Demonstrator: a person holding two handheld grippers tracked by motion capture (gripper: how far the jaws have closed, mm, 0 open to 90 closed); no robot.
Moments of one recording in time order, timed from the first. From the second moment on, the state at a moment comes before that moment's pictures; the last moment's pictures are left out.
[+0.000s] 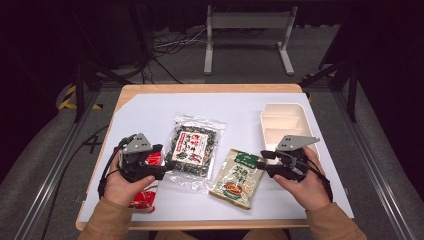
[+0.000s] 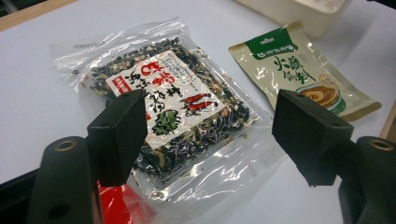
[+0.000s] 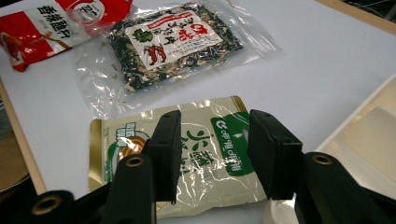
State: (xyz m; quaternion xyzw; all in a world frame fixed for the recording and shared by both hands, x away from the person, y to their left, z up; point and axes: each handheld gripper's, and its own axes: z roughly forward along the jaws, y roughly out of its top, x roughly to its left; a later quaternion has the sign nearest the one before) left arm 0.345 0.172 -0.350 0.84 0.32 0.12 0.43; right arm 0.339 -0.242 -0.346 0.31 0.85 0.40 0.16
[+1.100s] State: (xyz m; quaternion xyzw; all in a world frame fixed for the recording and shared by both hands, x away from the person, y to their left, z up) left arm 0.353 0.172 -0.346 0.83 0.31 0.12 0.44; right arm 0.400 -0.210 -0.349 0.33 0.89 0.30 0.11
